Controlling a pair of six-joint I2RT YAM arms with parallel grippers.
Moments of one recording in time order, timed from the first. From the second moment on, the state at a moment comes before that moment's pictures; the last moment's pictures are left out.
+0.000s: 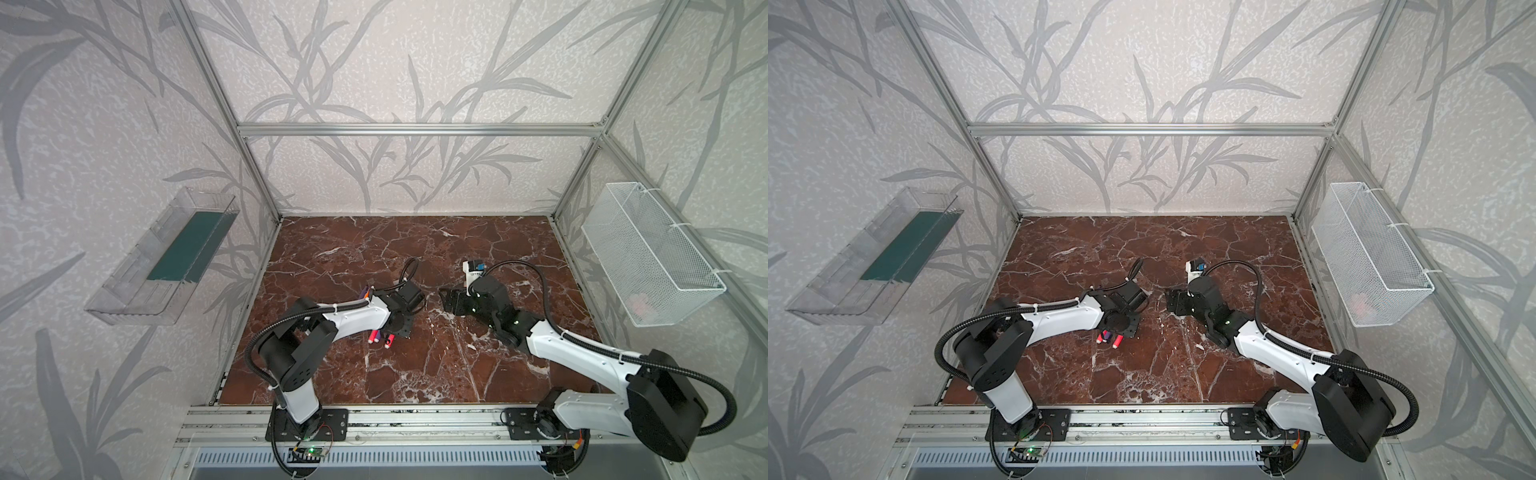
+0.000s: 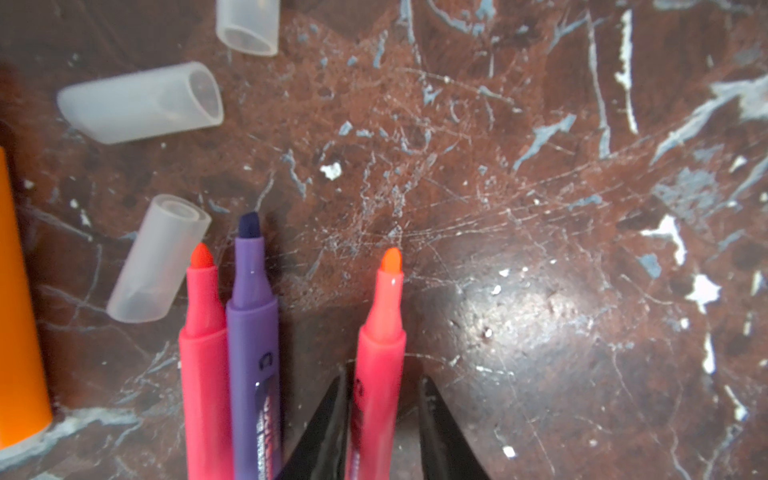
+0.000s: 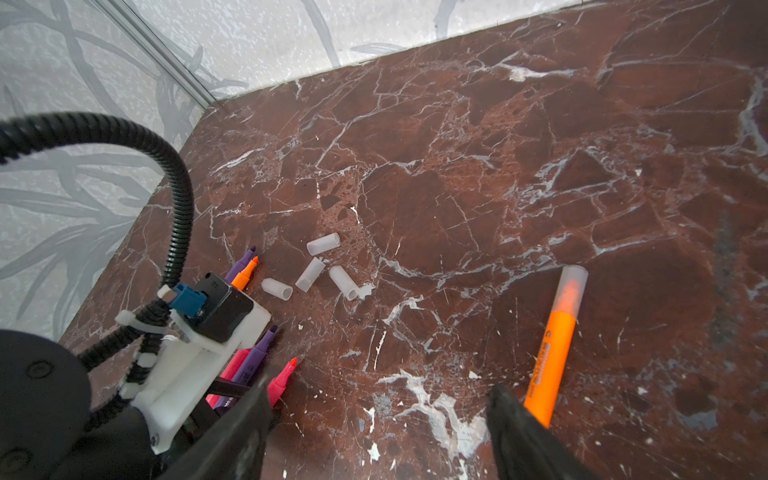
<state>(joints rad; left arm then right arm) -0.78 1.74 0.99 -0.55 -0.16 -0.49 0.68 1.25 0.65 0.07 0.12 0.54</state>
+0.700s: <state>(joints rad) -0.72 1.63 0.92 -0.54 -0.15 -0.50 0.68 1.33 0.70 0.05 0.08 0.51</state>
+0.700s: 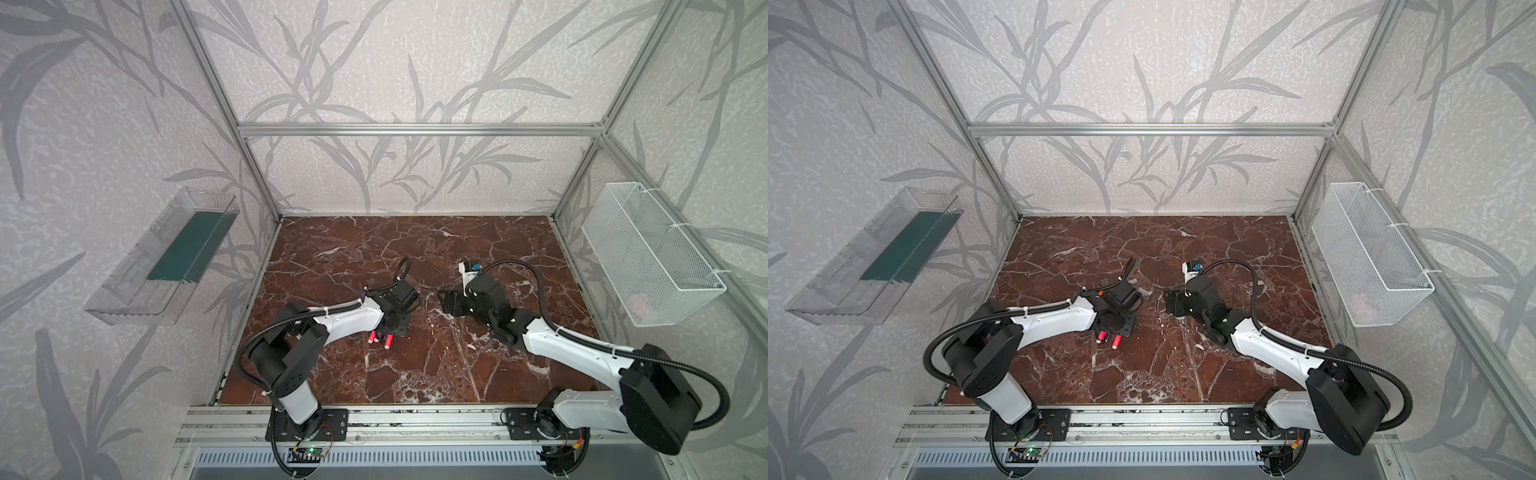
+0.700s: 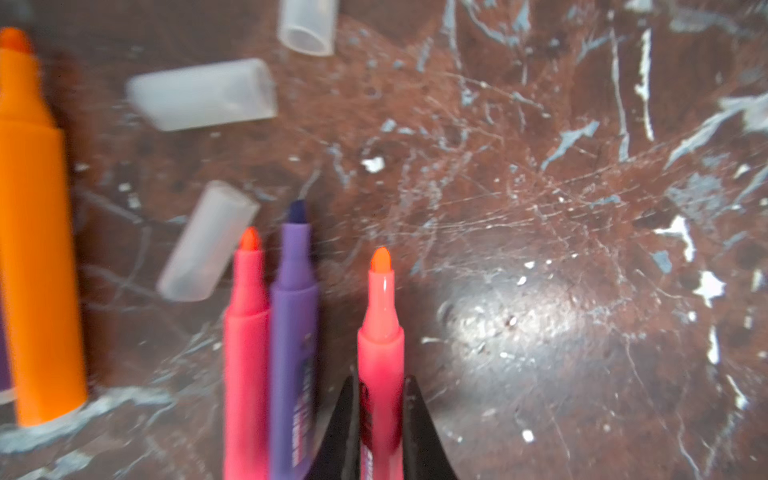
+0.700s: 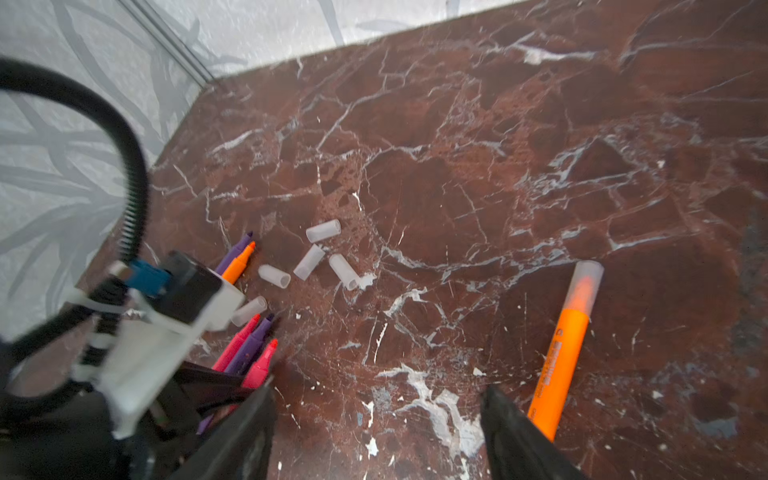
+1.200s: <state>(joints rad) -0.66 1.14 0.74 -0.49 -0.14 -0.54 0.76 1.89 1.31 -0.29 0.02 0.33</state>
